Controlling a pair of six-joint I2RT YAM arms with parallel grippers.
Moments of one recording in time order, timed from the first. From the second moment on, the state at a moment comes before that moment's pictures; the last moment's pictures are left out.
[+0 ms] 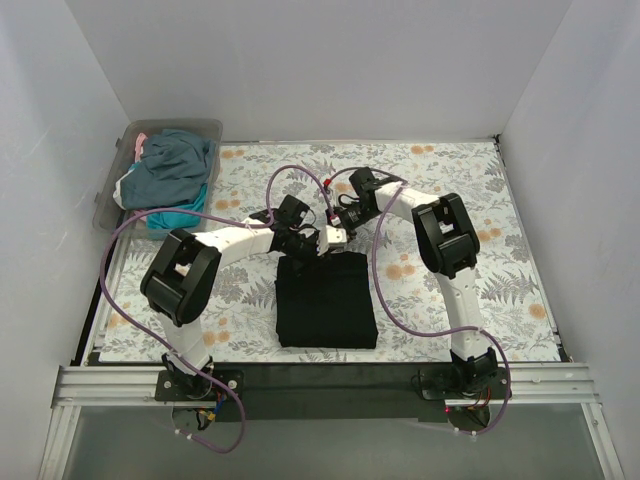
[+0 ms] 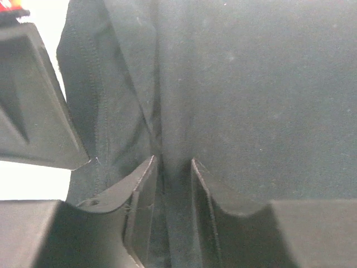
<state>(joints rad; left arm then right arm) -0.59 1.83 1.13 -0.41 0.68 0.69 0.48 2.31 1.70 -0.68 -1.09 -0.18</state>
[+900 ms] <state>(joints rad) -0.61 1.75 1.15 -0.32 0.55 0.77 0.49 2.33 1.61 -0.63 -1.10 -0.17</state>
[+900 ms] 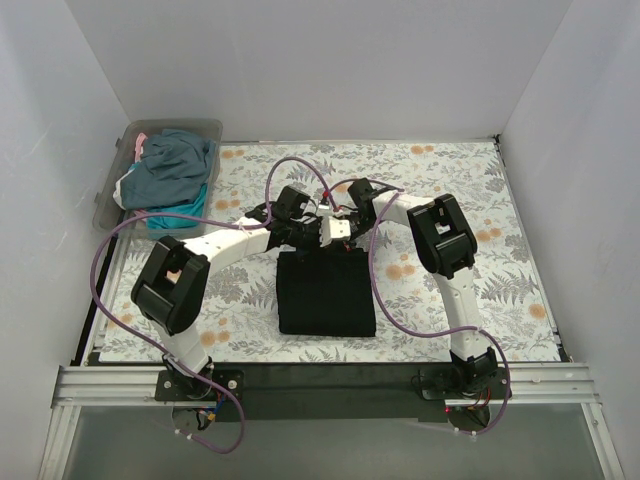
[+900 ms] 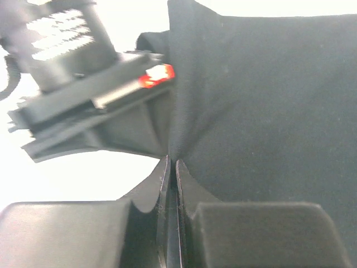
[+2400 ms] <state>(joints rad) -0.58 1.68 1.01 -0.09 0.52 0.91 0.52 2.36 1.68 -0.66 -1.11 -0.27</state>
